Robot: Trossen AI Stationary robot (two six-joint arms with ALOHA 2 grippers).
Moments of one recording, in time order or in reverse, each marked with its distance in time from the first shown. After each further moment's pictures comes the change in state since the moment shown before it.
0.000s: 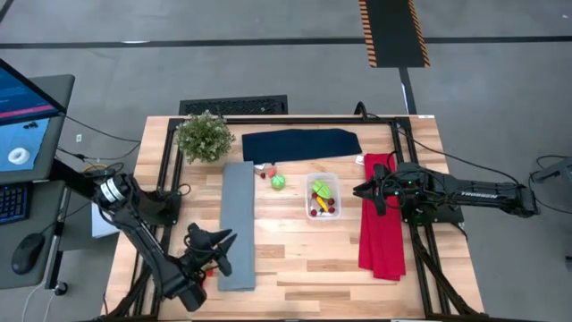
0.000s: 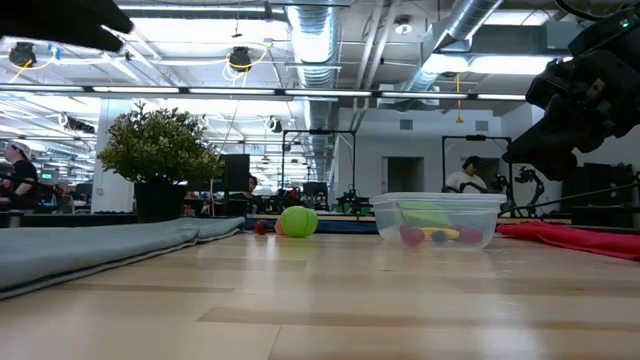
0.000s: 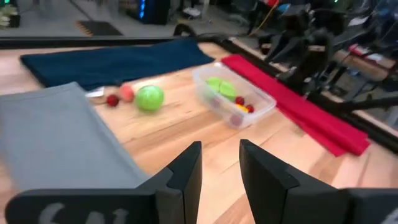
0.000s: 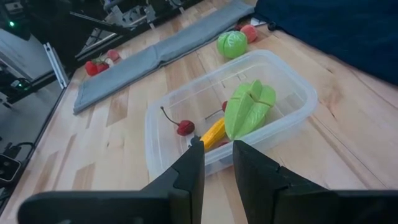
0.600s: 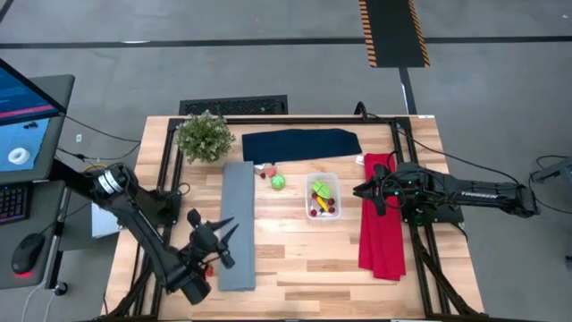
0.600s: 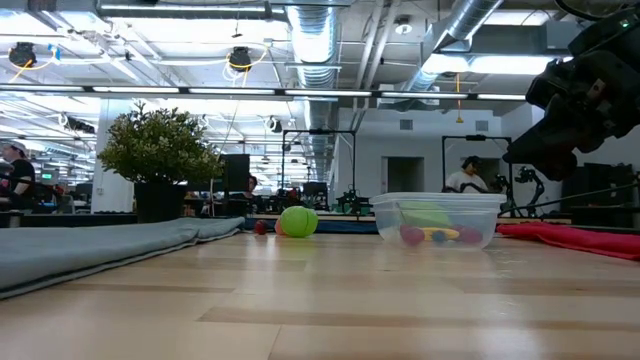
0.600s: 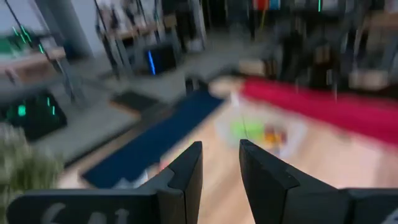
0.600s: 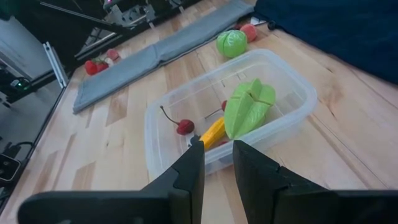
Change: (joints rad) left arm 0.086 -0.086 0.099 -0.157 -0.095 0.495; right arm 0.000 0.000 0.000 -0.002 0.000 0.000
